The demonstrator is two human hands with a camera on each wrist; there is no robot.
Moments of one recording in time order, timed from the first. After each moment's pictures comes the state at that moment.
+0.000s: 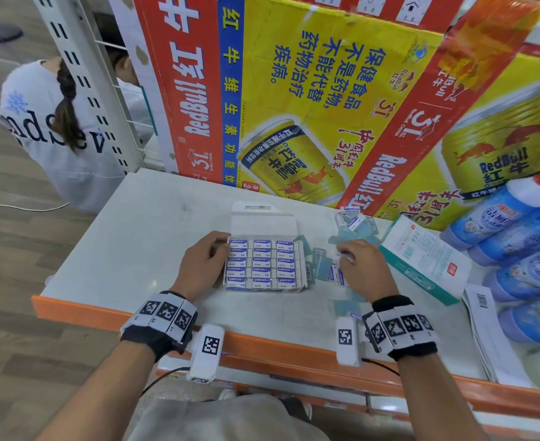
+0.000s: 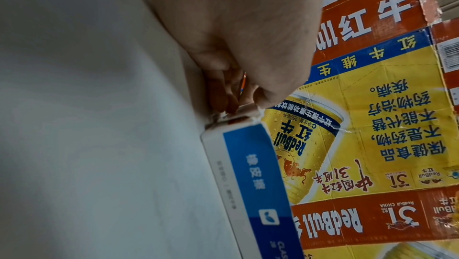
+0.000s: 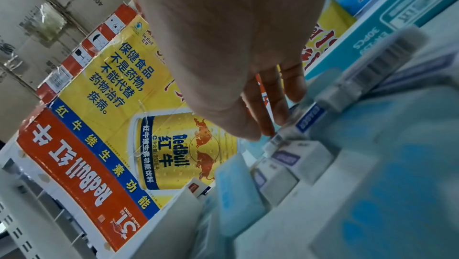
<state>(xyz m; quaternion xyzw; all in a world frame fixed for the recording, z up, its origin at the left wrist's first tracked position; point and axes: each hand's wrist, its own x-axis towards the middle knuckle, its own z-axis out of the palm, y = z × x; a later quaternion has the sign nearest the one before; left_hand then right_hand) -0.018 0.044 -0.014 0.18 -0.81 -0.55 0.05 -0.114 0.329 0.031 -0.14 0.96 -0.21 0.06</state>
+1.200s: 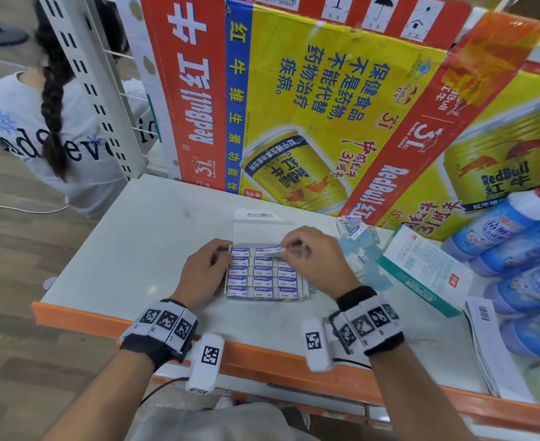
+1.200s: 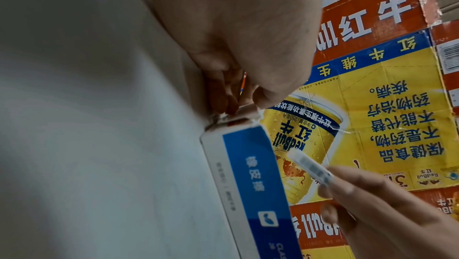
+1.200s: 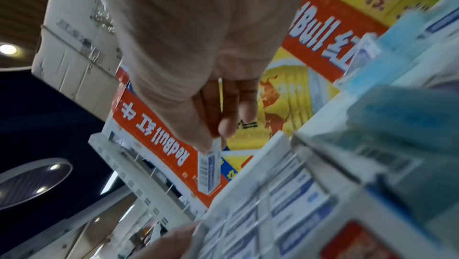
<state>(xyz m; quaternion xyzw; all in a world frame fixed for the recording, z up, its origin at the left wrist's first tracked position) -0.018 0.044 -0.011 0.17 -0.82 -0.55 0.06 -0.098 0.250 0.060 -0.33 0.87 -0.38 0.02</state>
